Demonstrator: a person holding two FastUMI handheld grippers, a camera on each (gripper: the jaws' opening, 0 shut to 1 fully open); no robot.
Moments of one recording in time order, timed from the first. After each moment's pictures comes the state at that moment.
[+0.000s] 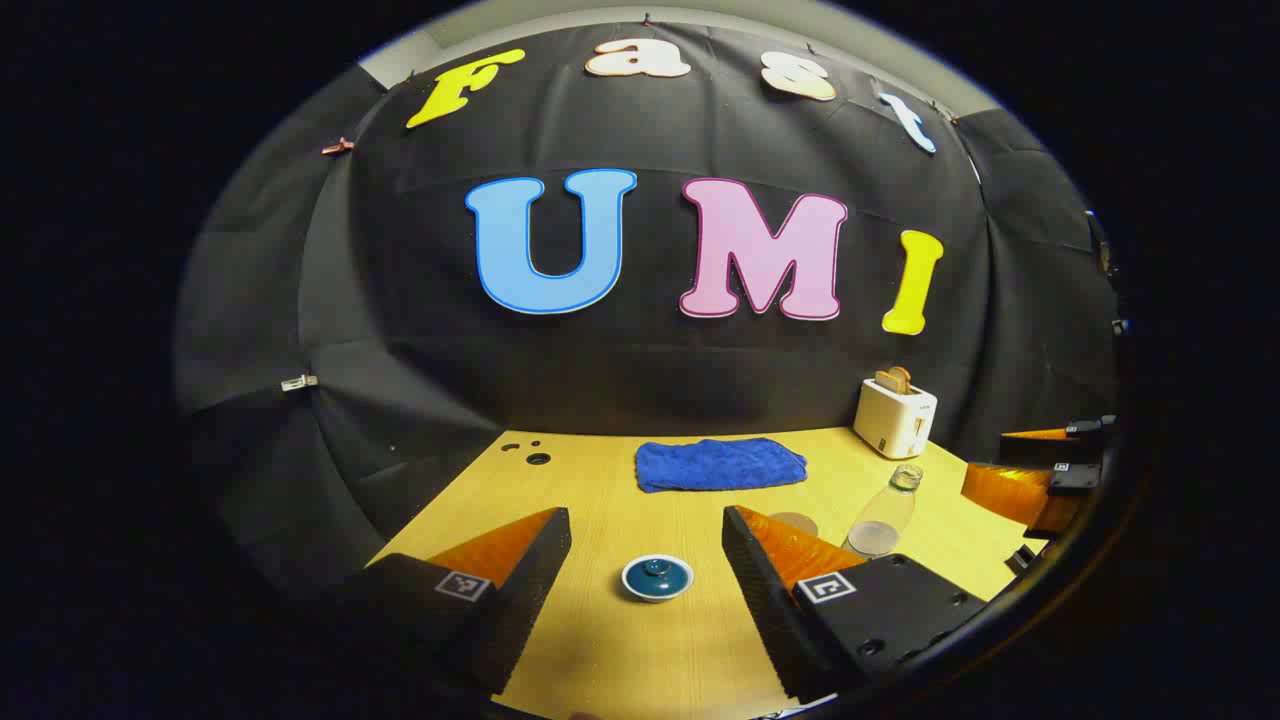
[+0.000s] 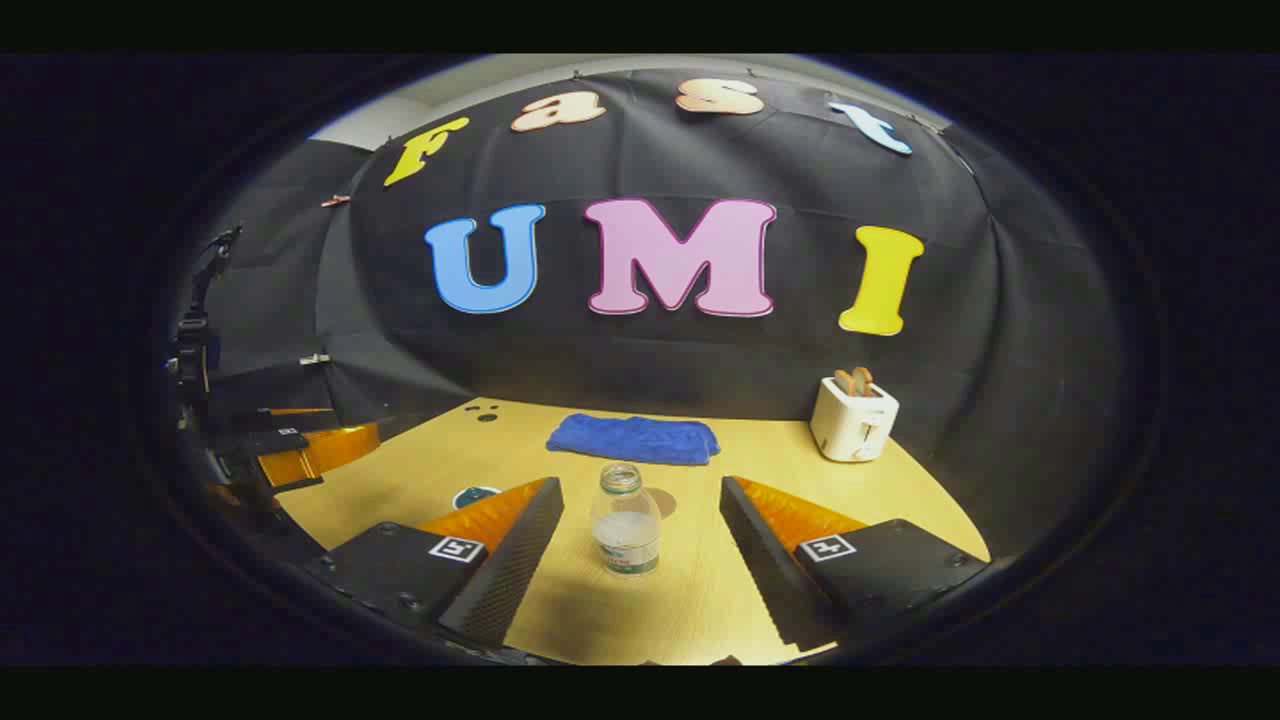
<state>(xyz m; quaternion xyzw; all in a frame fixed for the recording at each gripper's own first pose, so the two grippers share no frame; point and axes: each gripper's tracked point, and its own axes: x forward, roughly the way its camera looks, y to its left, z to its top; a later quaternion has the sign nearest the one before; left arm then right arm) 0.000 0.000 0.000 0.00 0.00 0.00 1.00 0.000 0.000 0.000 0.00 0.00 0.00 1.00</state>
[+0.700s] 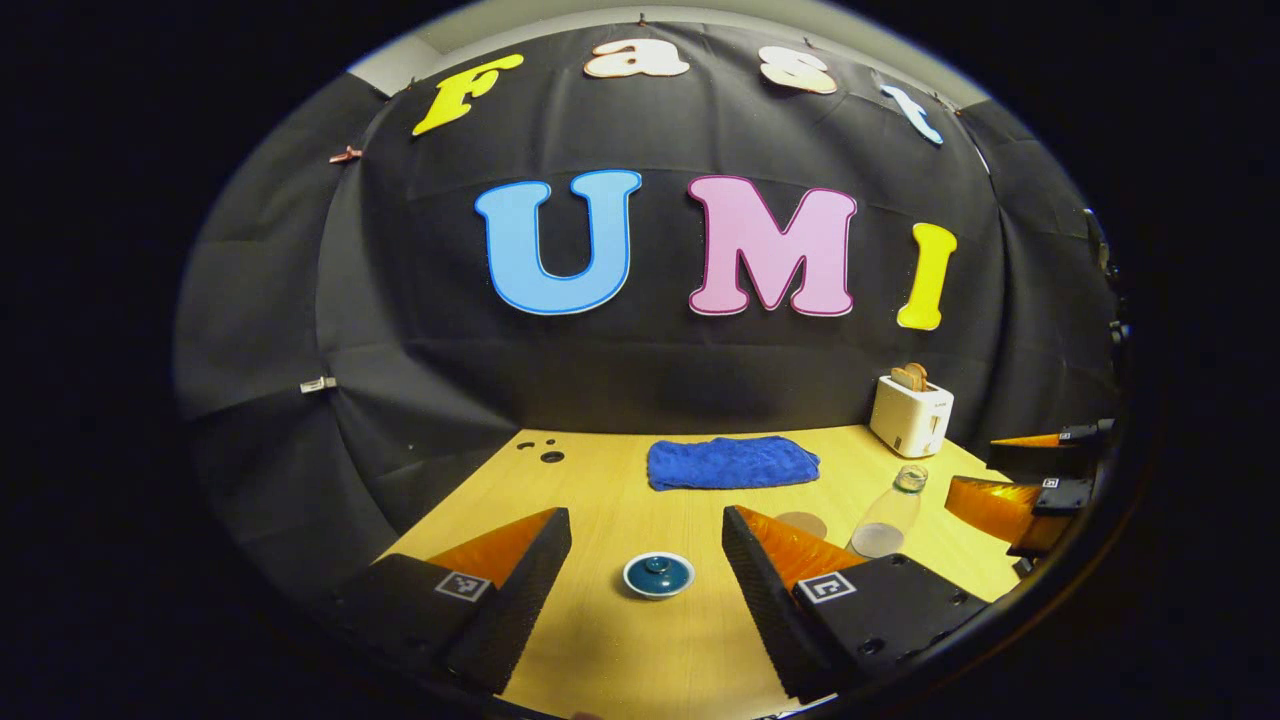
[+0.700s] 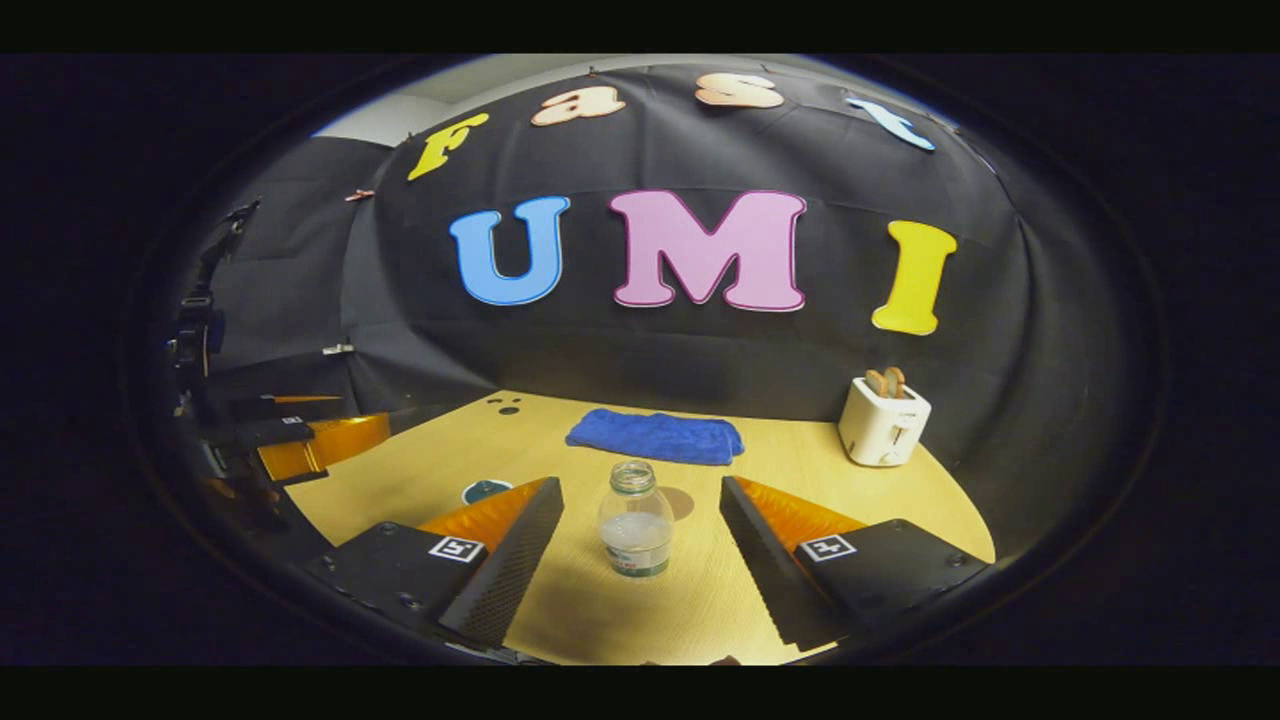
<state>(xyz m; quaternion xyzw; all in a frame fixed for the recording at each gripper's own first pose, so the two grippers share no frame) -0.004 -0.016 -0.007 -0.01 0.01 0.04 1.00 0.017 -0.005 -0.011 -0.01 0.01 0.05 1.00</state>
